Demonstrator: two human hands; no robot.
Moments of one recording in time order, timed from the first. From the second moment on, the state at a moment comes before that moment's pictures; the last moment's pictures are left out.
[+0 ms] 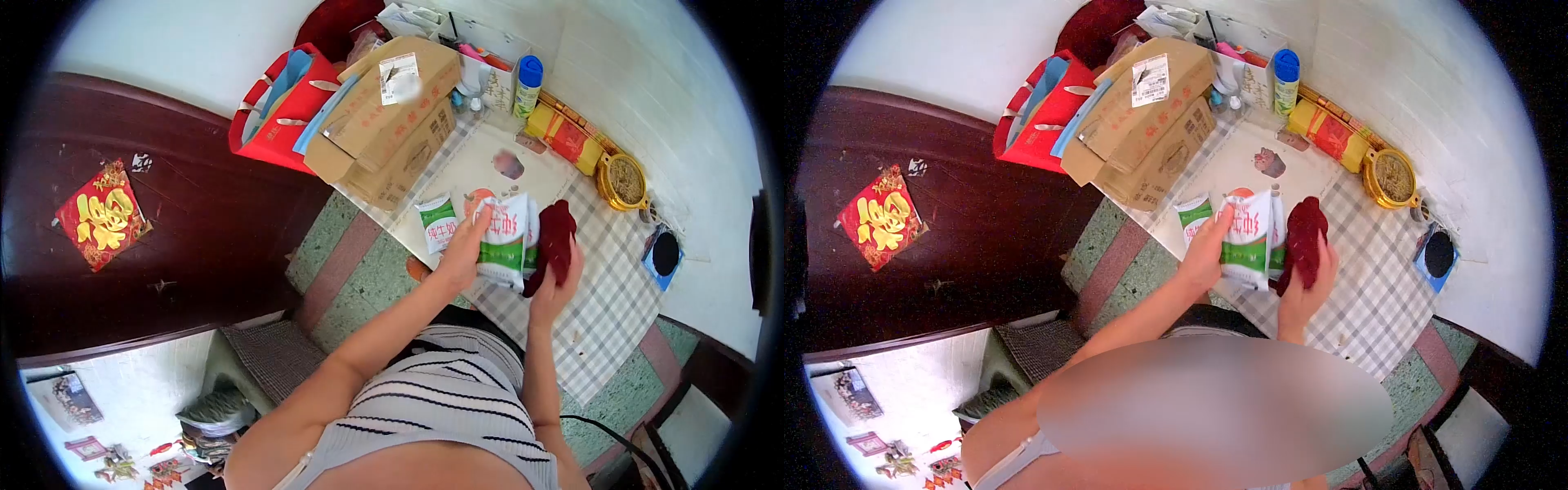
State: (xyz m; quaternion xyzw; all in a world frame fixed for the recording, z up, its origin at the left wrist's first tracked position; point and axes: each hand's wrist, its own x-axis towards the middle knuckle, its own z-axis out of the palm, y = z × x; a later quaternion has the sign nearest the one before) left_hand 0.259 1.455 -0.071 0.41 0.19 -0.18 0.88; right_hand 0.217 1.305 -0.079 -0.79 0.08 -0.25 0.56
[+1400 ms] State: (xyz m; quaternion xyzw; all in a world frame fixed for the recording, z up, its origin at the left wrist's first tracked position) left_hand 0.408 1.660 -0.004 0.80 -0.07 -0.02 0.60; right_hand 0.325 1.528 -0.032 -0.78 0.07 -0.33 0.53
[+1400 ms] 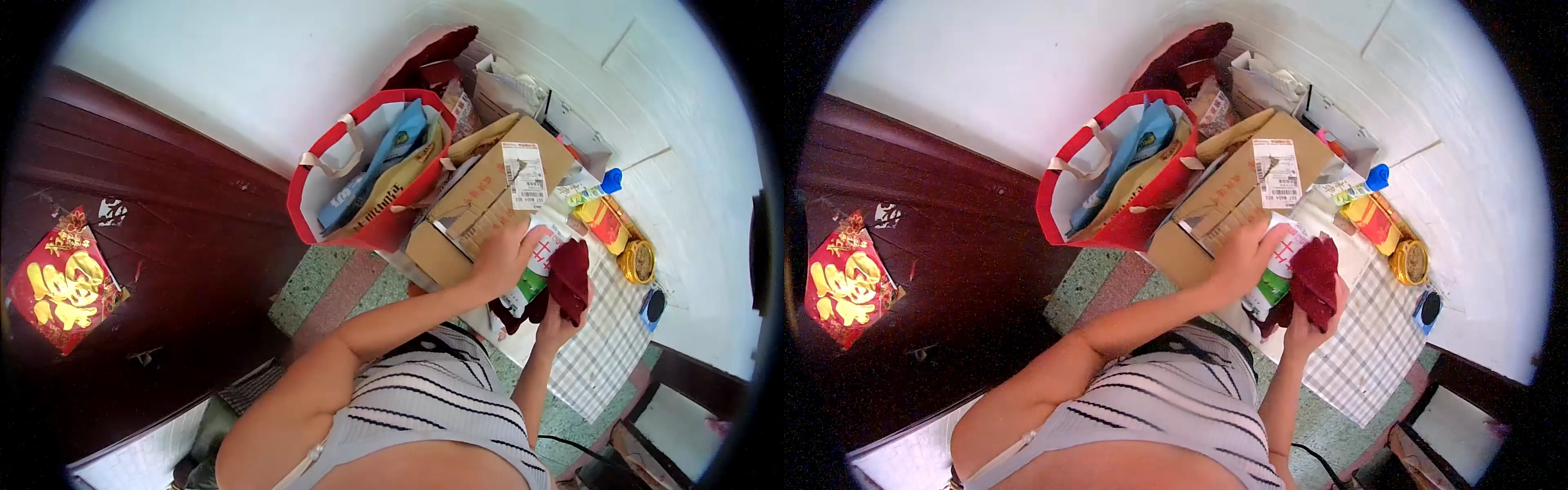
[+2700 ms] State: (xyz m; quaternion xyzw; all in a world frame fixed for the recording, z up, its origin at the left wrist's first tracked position) left_hand 0.420 1.711 0.002 0.92 -0.18 0.09 0.34; right_hand 0.295 1.447 -0.039 -0.69 0.22 -0.29 0.63
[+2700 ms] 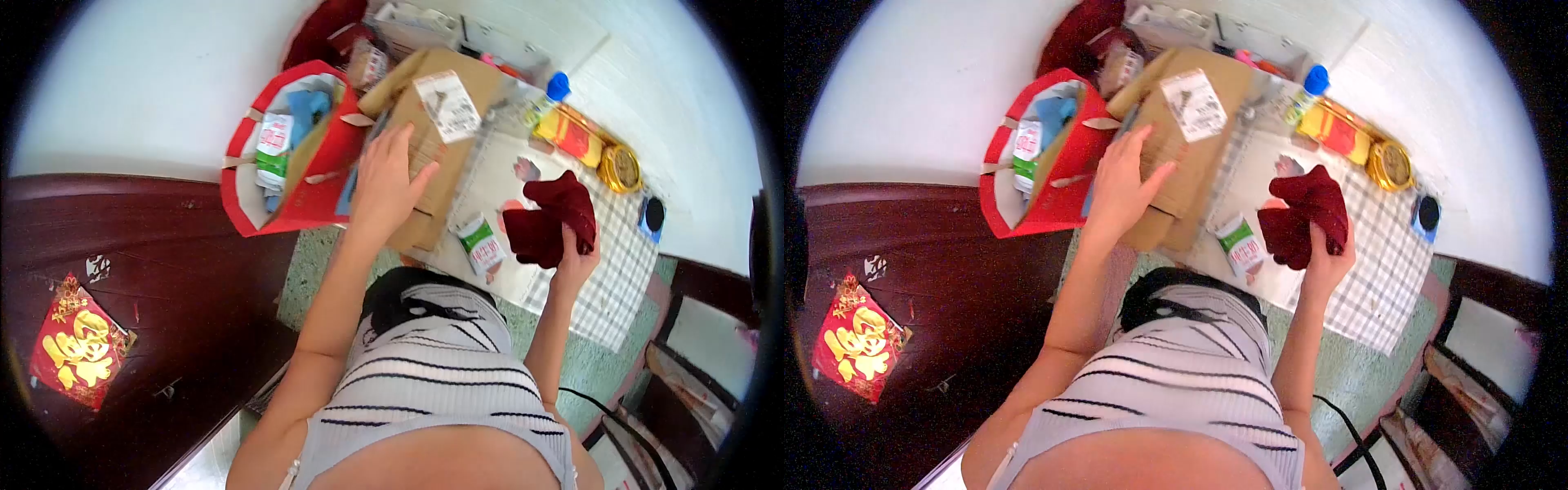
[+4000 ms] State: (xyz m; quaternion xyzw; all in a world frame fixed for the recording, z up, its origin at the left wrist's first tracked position) left_hand 0.362 1.665 0.005 0.63 0.04 -0.01 0.78; right_hand 0.307 1.501 -0.035 -0.85 -0.07 -0.32 0.41
